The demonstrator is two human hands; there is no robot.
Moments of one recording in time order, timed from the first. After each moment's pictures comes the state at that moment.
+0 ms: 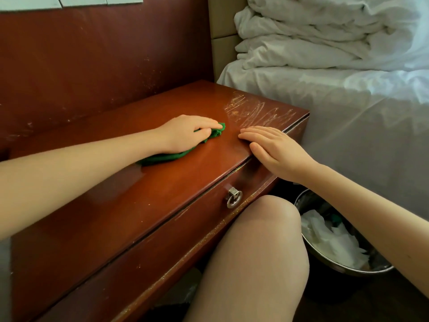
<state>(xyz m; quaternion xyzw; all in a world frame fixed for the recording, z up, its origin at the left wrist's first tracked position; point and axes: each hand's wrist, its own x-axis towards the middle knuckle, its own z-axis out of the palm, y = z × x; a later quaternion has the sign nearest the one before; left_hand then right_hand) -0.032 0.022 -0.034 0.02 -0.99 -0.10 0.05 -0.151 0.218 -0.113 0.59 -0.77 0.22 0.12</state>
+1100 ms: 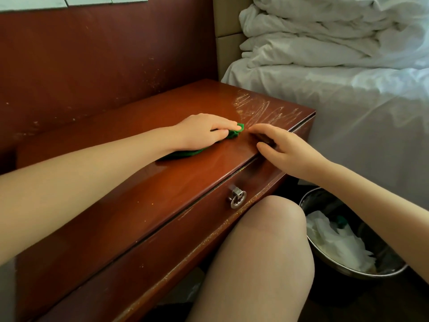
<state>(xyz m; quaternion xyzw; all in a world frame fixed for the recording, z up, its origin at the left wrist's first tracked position) -0.048 0.026 -0.057 0.01 -0.99 -0.10 0.05 -0.143 0.227 -0.099 0.55 -0.77 0.32 0.02</state>
